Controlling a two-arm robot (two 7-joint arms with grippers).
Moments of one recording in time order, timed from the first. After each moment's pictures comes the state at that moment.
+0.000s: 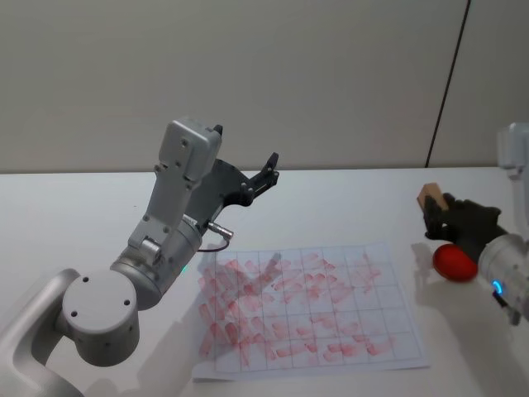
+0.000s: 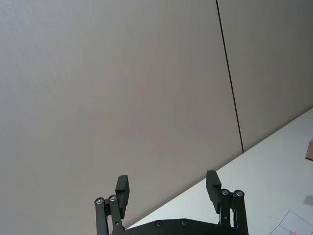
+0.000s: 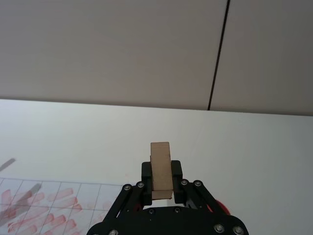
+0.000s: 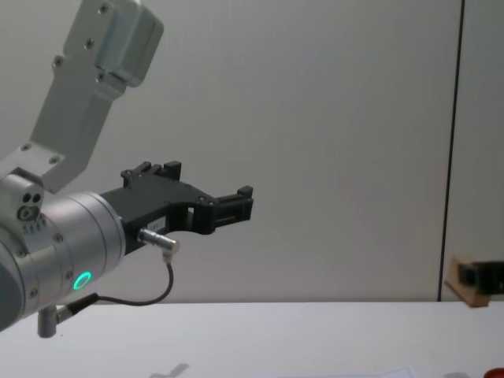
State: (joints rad) left arm -0.24 0.38 0.45 -1.63 -0.20 0.01 -0.01; right arm 0.07 0.21 -0.20 -1.77 0.28 0.55 -0.06
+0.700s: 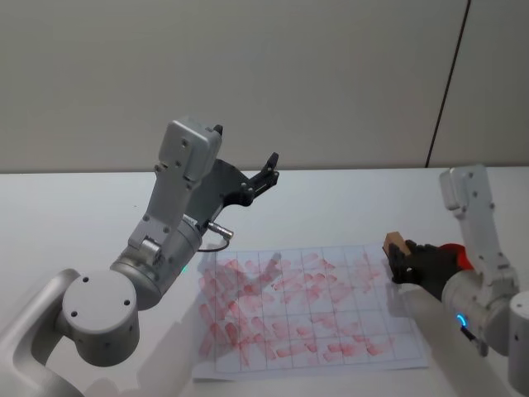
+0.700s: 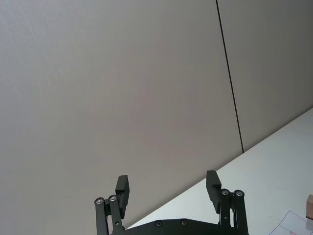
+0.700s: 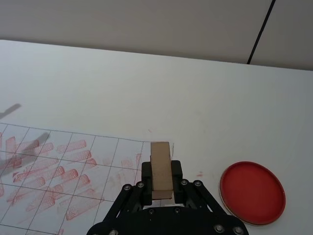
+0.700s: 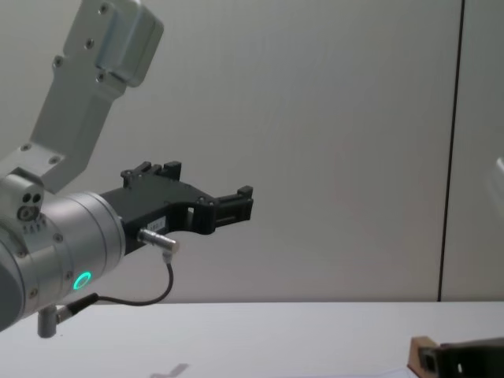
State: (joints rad) left arm -0.24 0.38 0.45 -1.63 -0.20 0.01 -0.01; right arm 0.08 0.17 -0.25 -1.64 0.20 0.58 0.02
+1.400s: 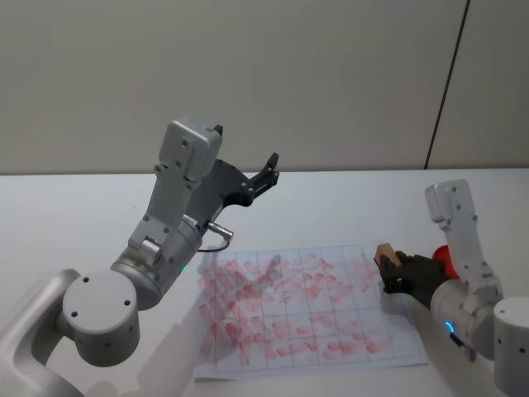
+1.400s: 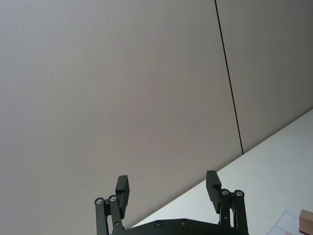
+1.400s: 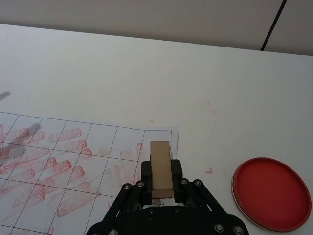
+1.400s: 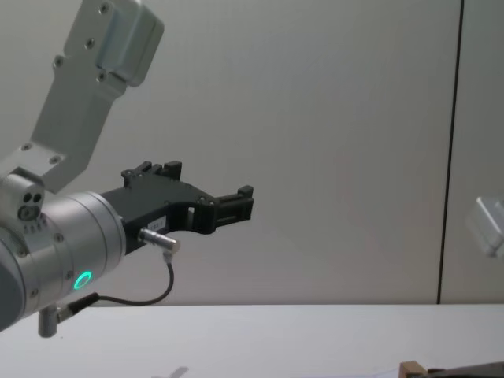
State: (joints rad) left arm -0.24 0.38 0.45 -1.63 -0.20 0.01 -0.01; right arm 0.12 0.15 -0.26 -1.52 0.17 0.53 0.06
